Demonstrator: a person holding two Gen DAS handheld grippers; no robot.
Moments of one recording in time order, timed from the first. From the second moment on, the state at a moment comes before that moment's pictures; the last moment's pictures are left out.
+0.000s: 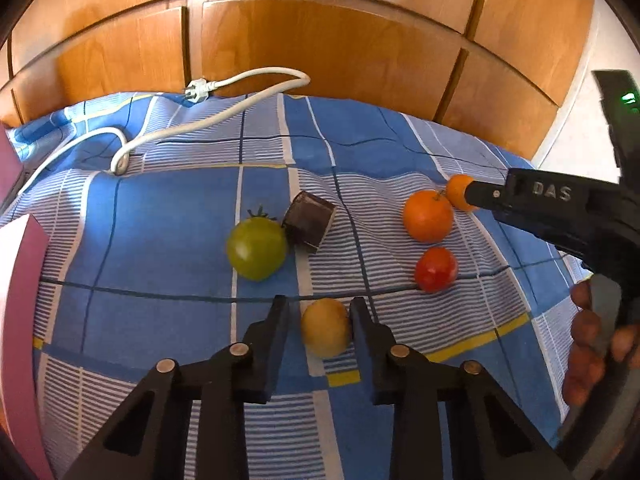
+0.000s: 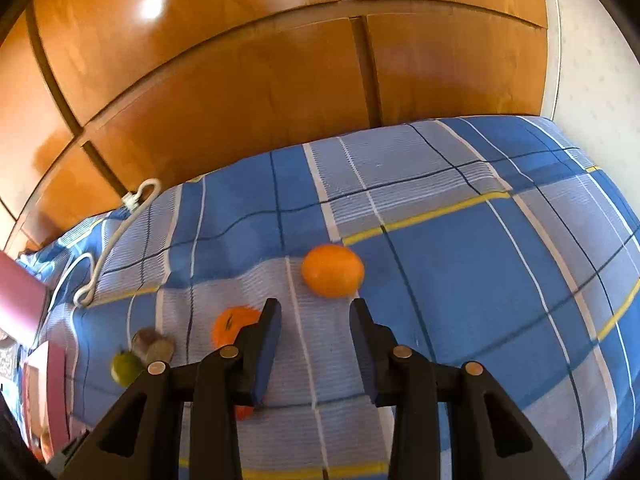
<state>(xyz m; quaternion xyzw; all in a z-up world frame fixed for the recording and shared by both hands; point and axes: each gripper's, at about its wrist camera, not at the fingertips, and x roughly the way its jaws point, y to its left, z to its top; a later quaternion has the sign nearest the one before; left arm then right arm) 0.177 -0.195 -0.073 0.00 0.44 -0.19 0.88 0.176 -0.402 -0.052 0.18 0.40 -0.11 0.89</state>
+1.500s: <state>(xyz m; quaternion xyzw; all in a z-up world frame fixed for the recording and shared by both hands) 0.190 -0.198 -0.074 -0.02 0.45 -0.14 0.88 0.189 -0.415 -0.071 0.16 0.41 -0.10 0.89</state>
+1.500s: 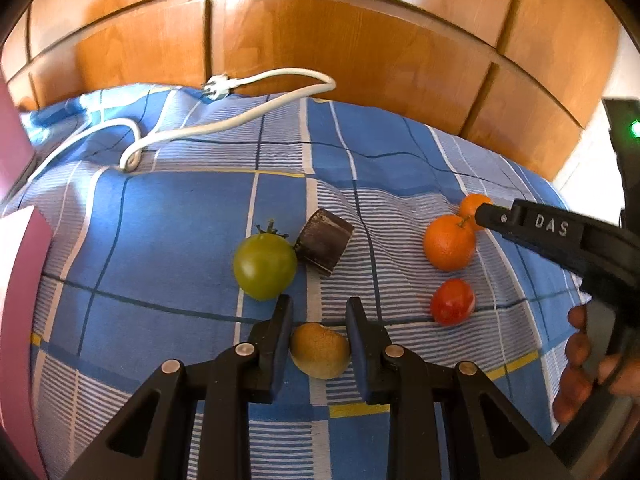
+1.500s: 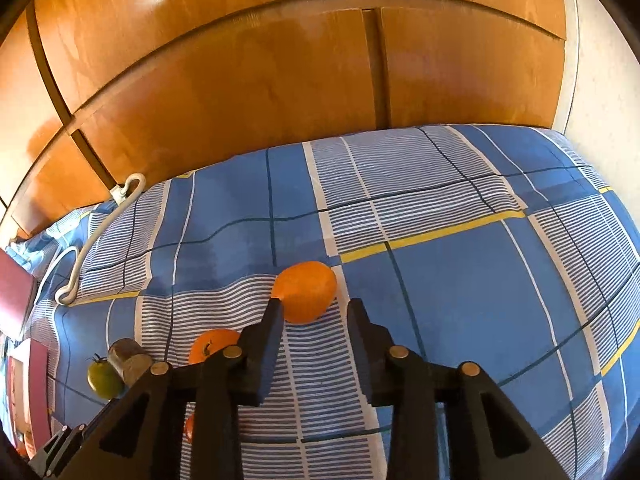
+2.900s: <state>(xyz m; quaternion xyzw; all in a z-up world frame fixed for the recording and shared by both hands) 0.244 -0.215 -0.039 -0.02 0.43 -0.11 0.89 0.203 -0.419 -0.073 0.17 0.42 -0.10 0.88</state>
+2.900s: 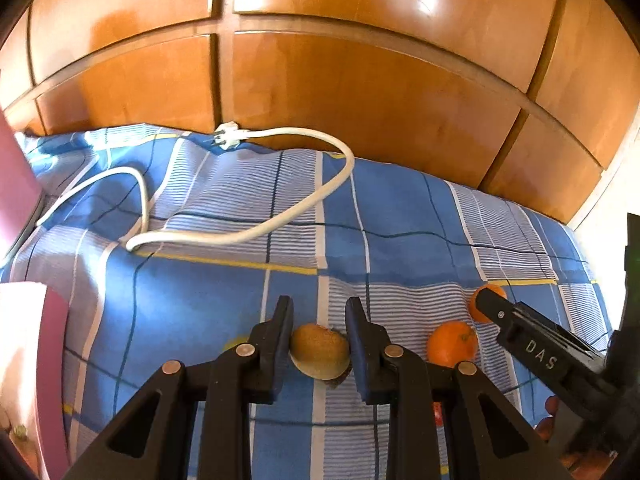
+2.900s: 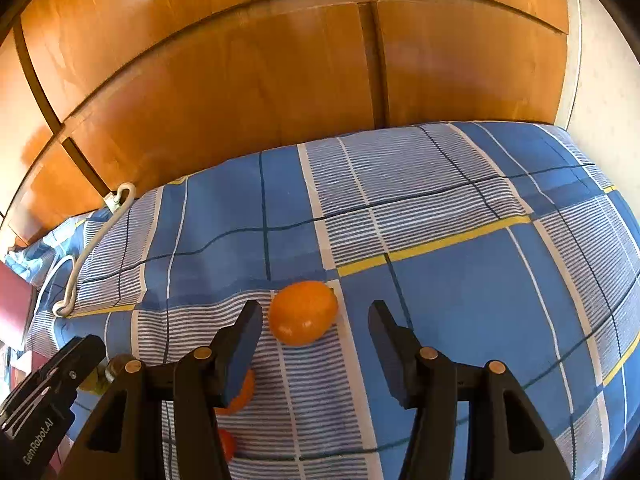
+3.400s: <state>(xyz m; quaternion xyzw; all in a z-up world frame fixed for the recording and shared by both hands) 0.267 -0.232 -0.049 0.00 0.44 -0.12 0.89 0.223 -0.406 -0.082 0.15 0.43 -0.09 0.88</state>
